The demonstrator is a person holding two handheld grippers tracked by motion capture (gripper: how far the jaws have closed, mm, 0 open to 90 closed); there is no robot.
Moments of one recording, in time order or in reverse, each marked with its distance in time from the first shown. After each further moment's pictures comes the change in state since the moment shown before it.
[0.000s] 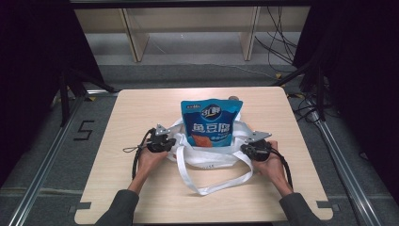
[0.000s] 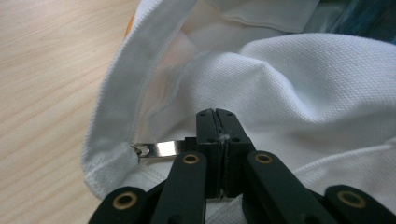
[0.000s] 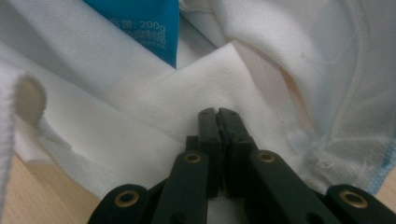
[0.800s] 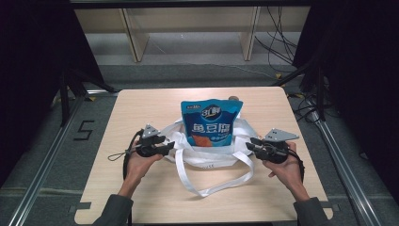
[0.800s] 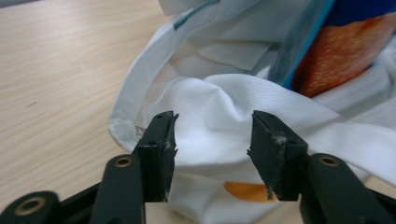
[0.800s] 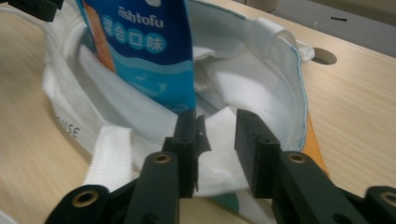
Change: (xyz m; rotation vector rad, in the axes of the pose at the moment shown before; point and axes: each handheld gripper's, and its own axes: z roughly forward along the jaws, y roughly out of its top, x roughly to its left) left arm -0.013 0.008 -0.064 -0.090 -0.013 -0.056; right arm 0.000 0.002 -0.070 -0.258 0.073 0.128
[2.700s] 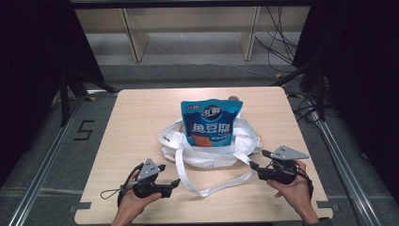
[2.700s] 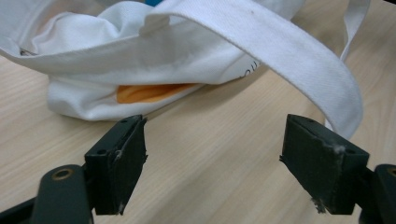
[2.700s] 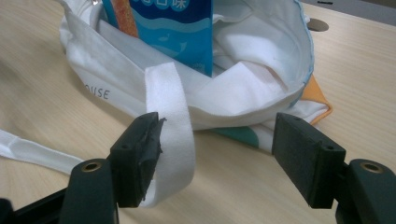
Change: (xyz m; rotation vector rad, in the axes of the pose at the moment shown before) left arm -0.065 -0.070 -0.048 -0.038 -0.151 0.047; right arm 0.027 -0.031 -0.033 0.019 -0.048 0.054
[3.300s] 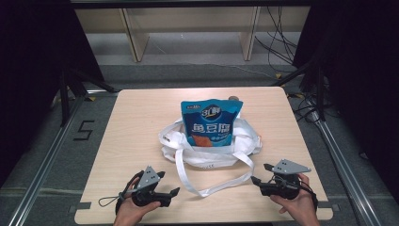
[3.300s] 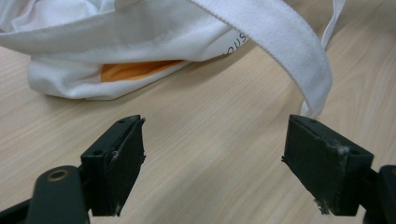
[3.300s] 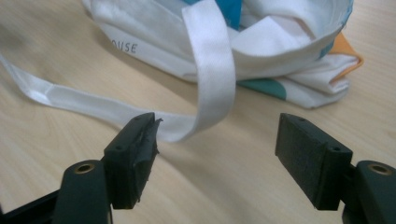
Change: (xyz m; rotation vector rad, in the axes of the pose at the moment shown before) left arm -0.010 -0.013 -0.009 0.037 -0.009 0.035; right arm 0.016 -0.027 -0.017 0.071 0.030 -0.027
